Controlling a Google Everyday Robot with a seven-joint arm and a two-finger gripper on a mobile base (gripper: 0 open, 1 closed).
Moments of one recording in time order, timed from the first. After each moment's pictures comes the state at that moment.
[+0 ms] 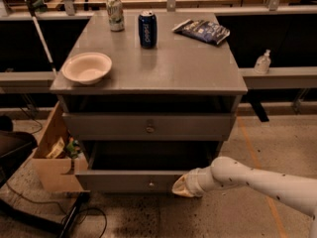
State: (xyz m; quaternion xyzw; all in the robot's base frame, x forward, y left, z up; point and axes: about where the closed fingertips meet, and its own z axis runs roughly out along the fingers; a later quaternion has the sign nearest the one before) arm 0.519 -0.084 0.398 -0.62 0.71 0.19 0.28
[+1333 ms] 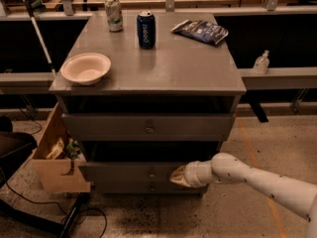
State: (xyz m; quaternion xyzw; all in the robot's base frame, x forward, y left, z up) arm 0.570 -0.077 0.400 -0.61 0.69 0.18 0.34
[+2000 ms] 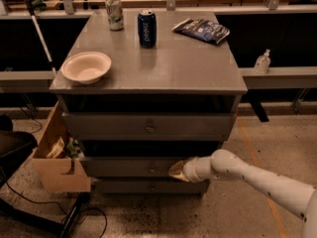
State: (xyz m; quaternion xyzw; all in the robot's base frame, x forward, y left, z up) arm 0.599 -0.073 0.401 -0.60 0.69 0.17 0.38
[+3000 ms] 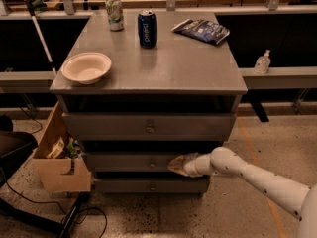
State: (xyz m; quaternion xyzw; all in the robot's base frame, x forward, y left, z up) arm 0.626 -0.072 0.401 -0.58 0.68 0.17 0.40
